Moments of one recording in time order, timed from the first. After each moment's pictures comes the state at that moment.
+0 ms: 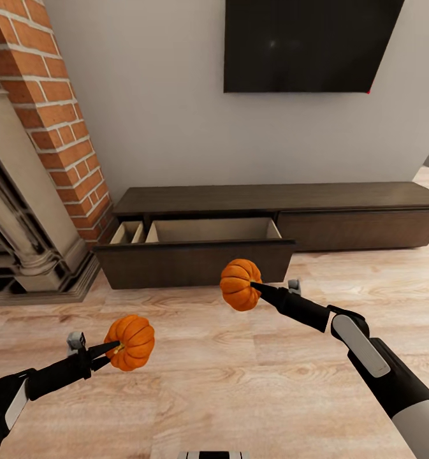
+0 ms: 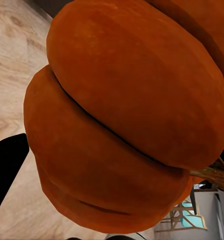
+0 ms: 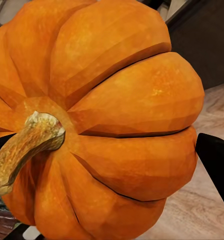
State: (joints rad) left arm -0.52 0.34 0.35 -0.63 0.18 0.75 -1.43; right arm -0.60 -0.33 0.31 -1.21 -1.23 0.66 0.47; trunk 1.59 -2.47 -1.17
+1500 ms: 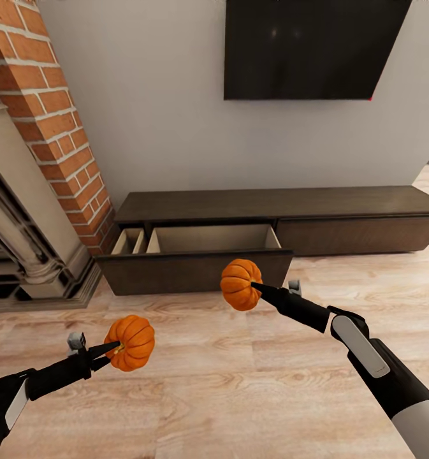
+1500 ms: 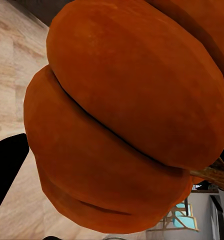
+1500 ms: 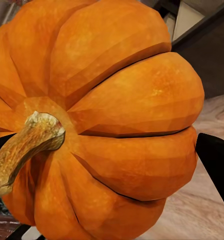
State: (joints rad) left arm -0.52 0.34 0.34 -0.63 0.18 0.75 -1.43; right arm -0.60 -0.33 0.31 -1.21 -1.23 0.65 0.47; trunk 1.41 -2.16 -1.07
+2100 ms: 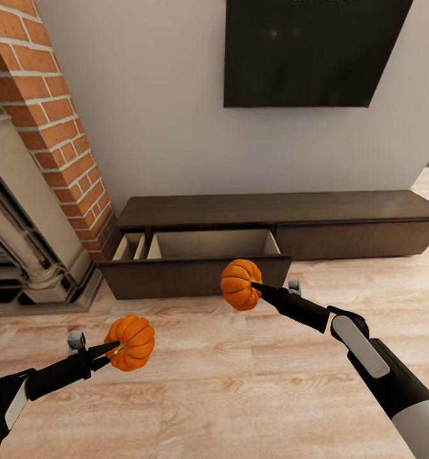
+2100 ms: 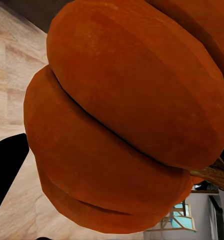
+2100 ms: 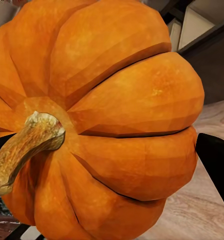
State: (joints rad) left arm -0.52 0.34 0.34 -0.63 0.18 0.75 -1.43; right arm -0.60 -0.33 0.31 -1.21 -1.23 0.65 0.47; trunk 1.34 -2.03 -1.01
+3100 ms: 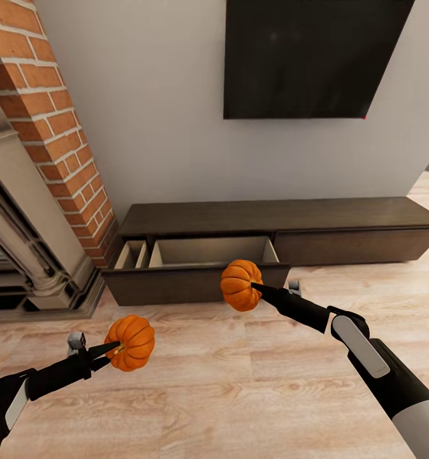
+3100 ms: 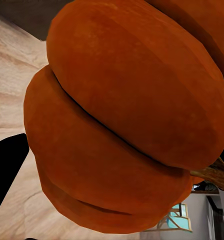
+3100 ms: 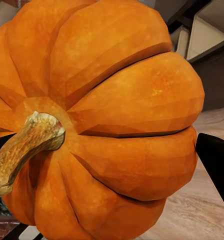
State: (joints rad) left arm -0.52 0.34 0.34 -0.63 0.18 0.75 -1.43; right arm -0.60 -0.33 0.31 -1.20 -1.23 0.65 0.47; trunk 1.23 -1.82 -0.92
